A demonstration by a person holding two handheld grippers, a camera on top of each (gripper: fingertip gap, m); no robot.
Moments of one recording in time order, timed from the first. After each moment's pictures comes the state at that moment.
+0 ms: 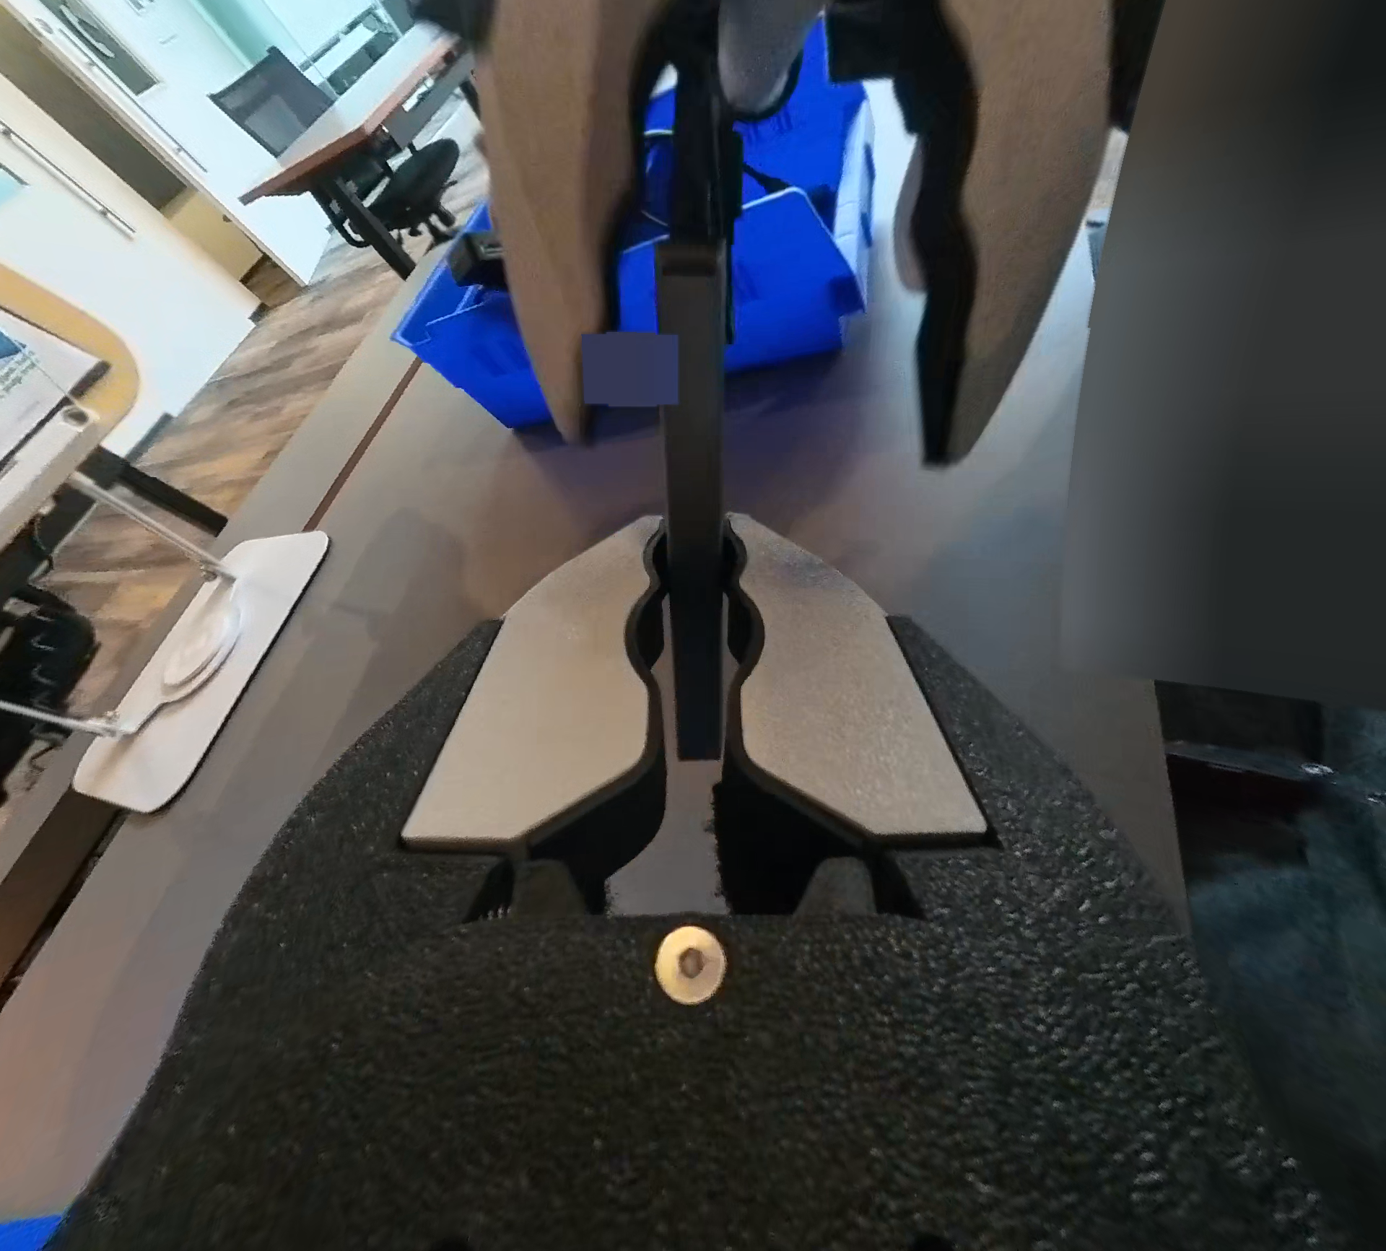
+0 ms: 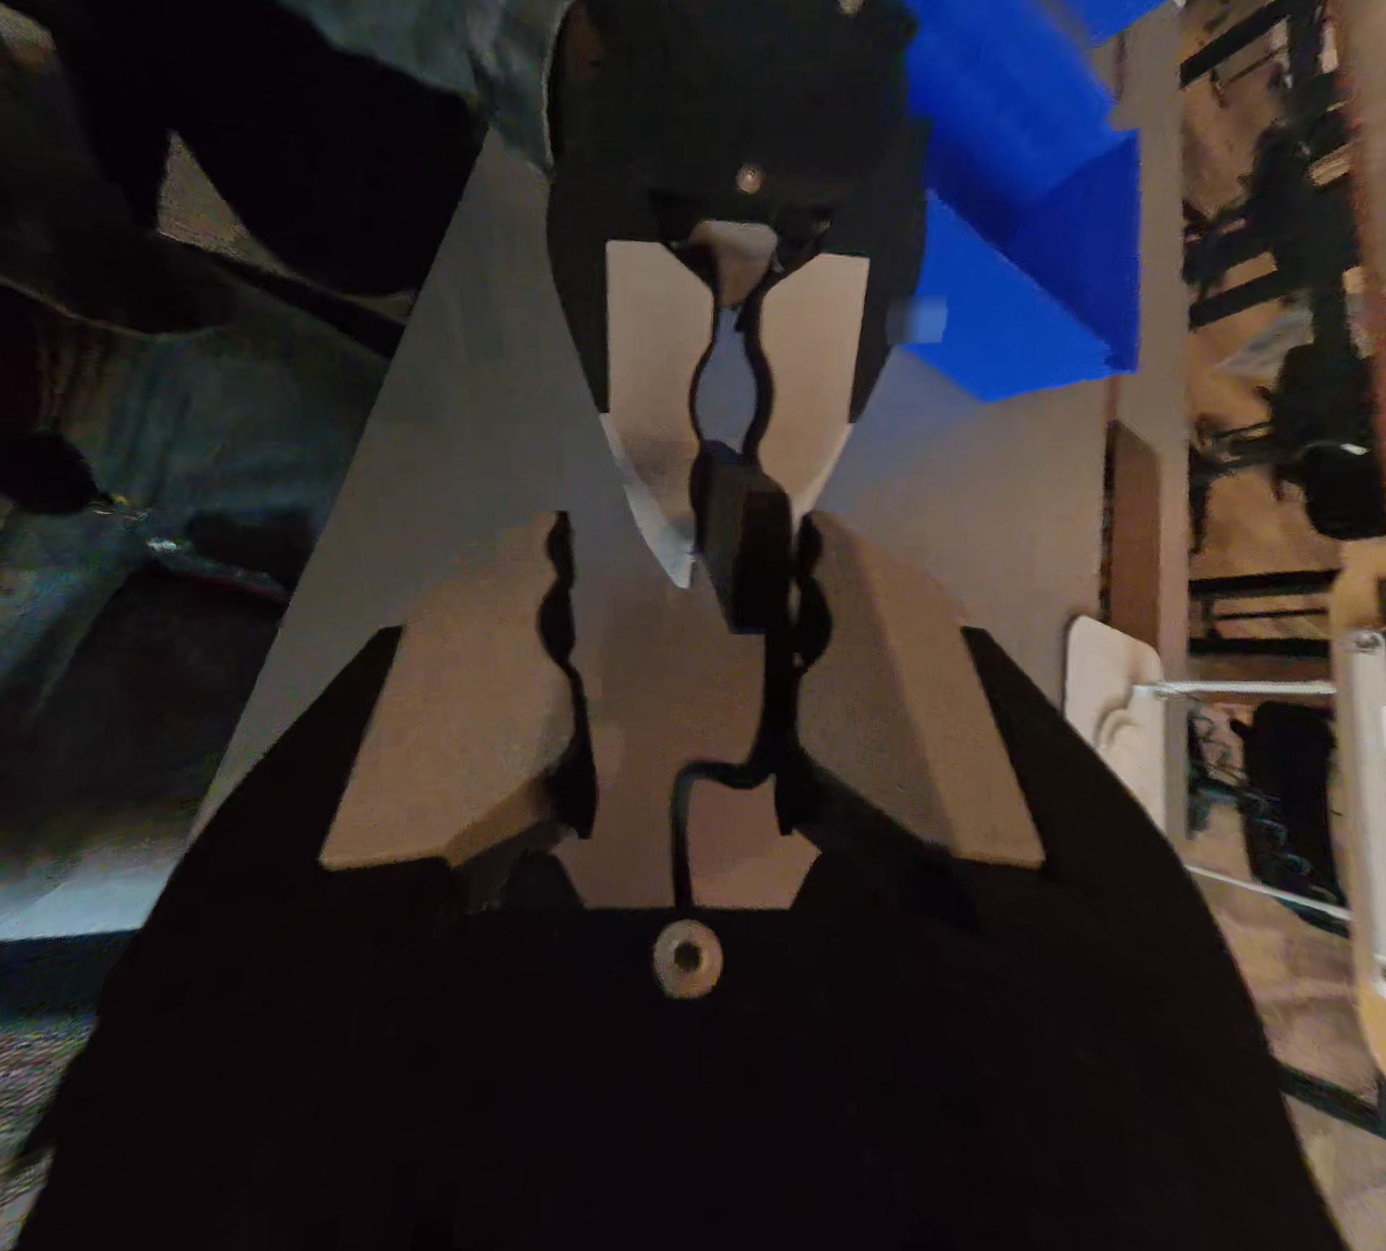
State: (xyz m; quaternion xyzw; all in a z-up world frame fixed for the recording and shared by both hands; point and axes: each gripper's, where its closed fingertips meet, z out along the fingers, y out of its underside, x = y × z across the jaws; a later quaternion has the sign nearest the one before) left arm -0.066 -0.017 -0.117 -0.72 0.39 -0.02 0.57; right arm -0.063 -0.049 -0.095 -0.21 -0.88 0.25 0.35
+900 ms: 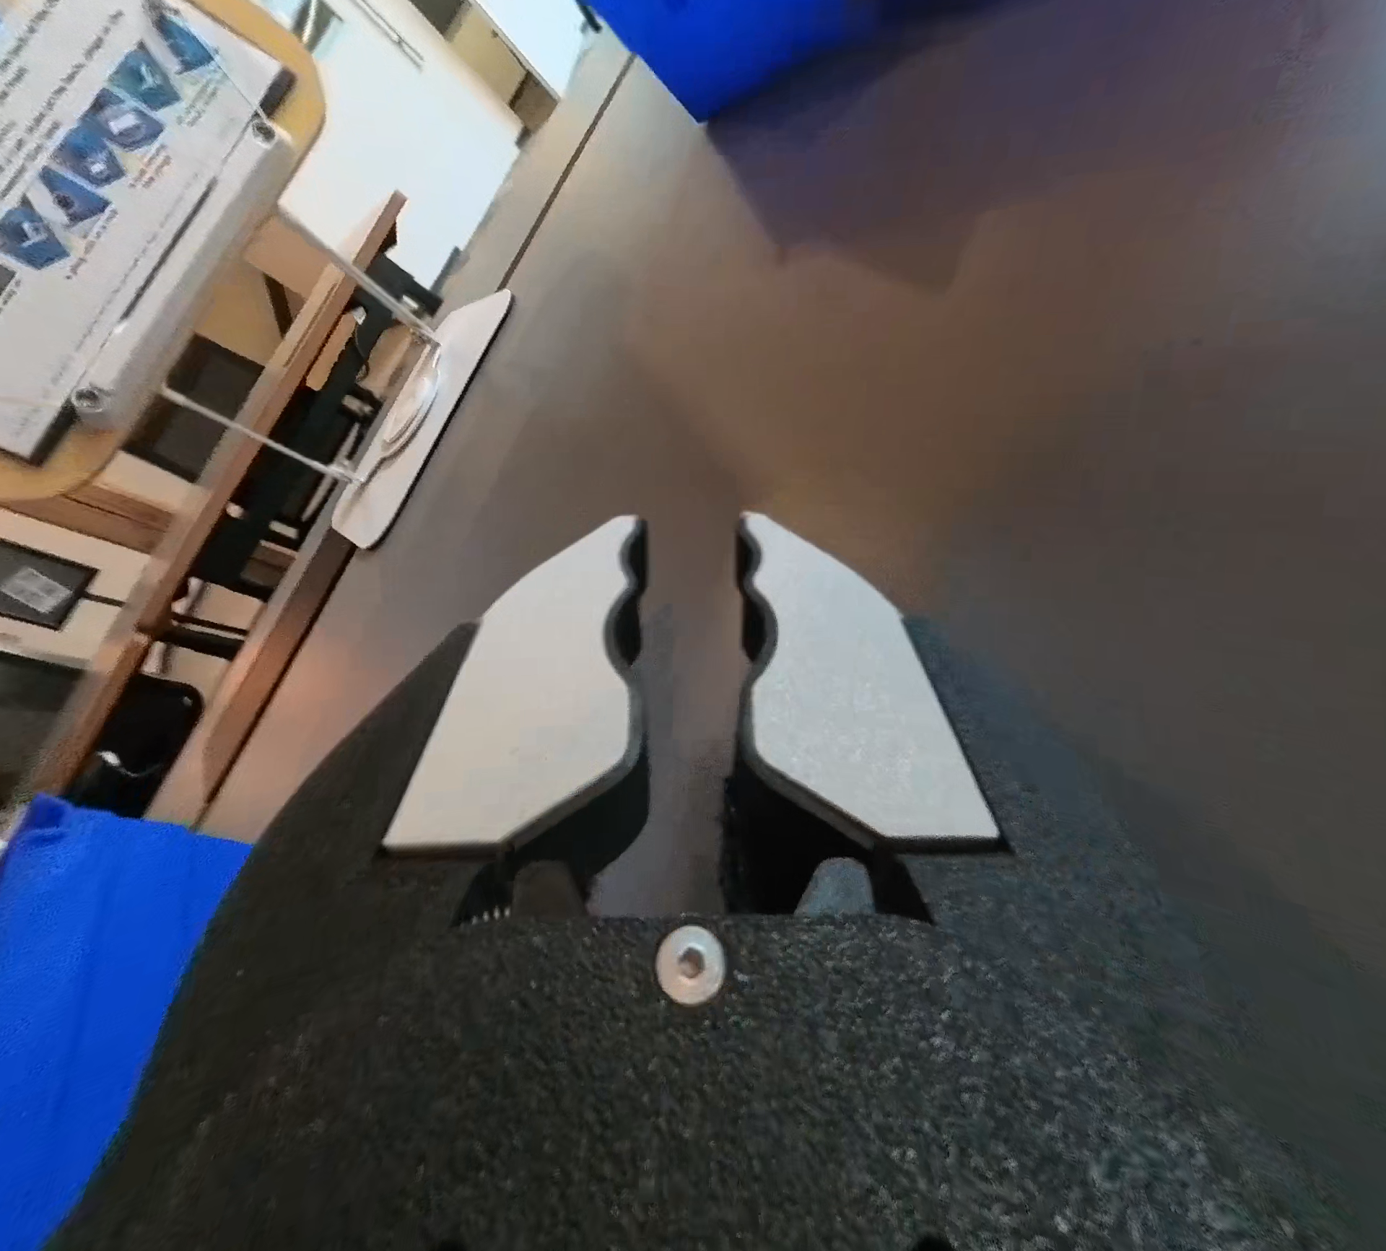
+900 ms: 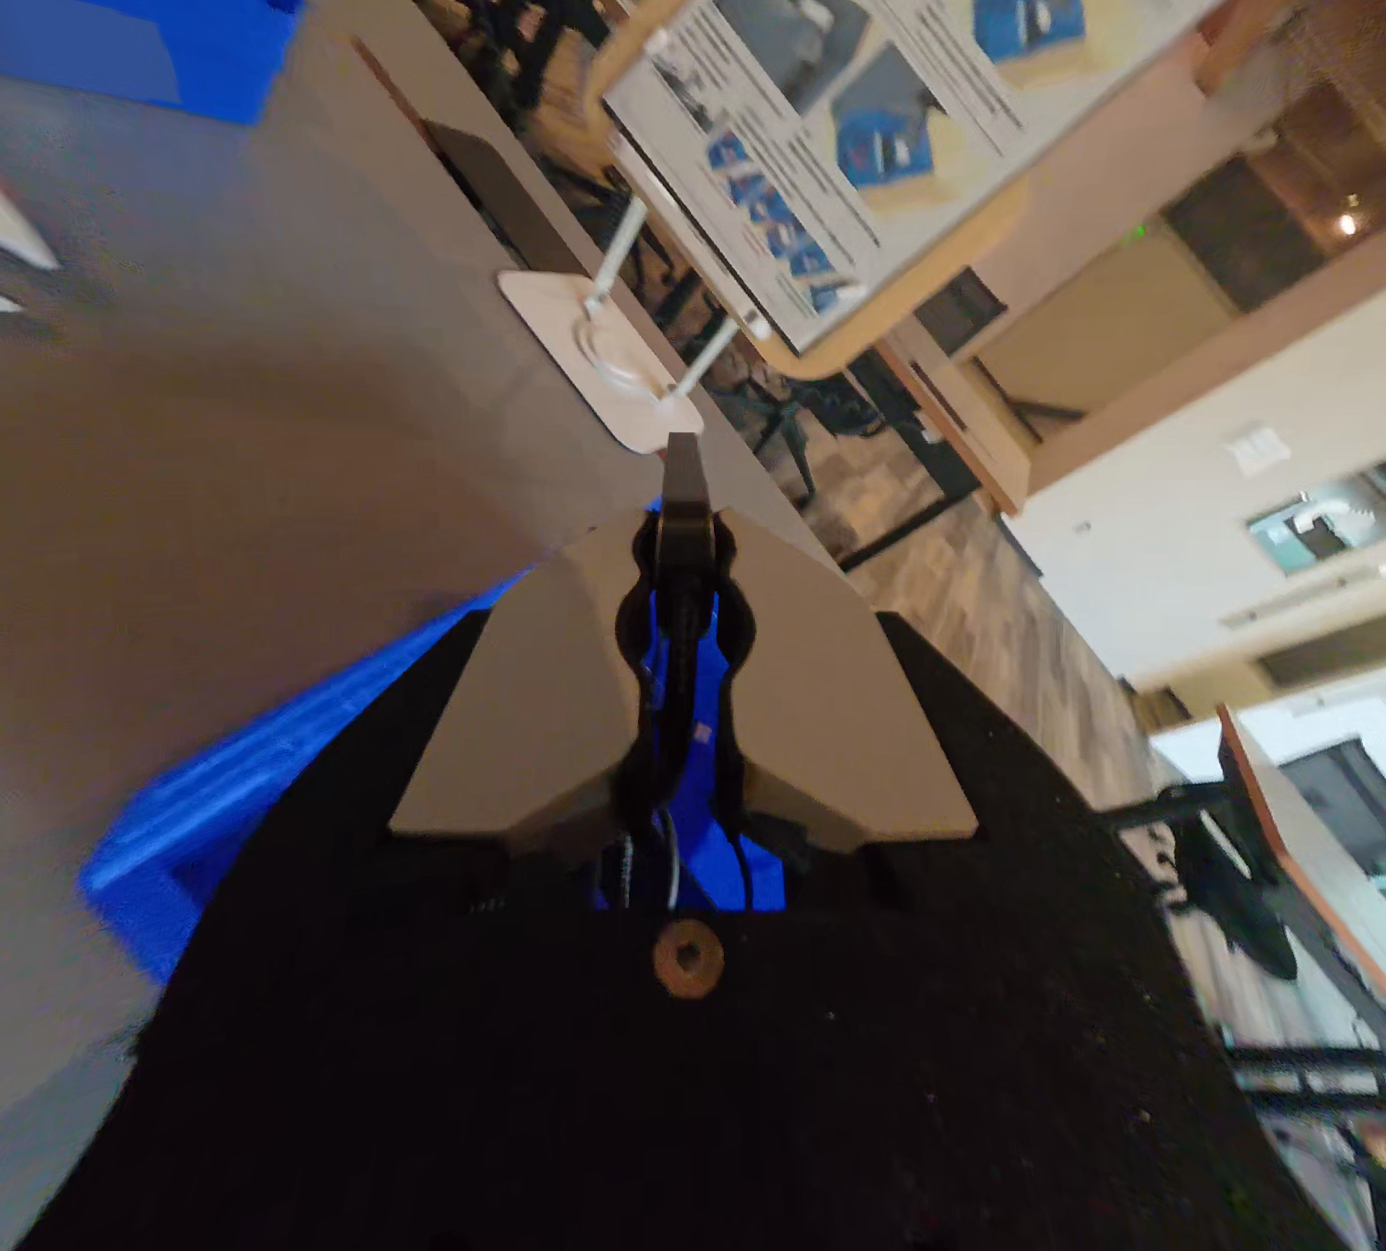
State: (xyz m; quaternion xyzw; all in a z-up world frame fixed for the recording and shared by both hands) left arm -0.156 0.021 -0.207 -0.75 0.32 0.20 0.54; right arm 0.053 0.188 -0.005 -0.47 -0.62 0.14 0.61
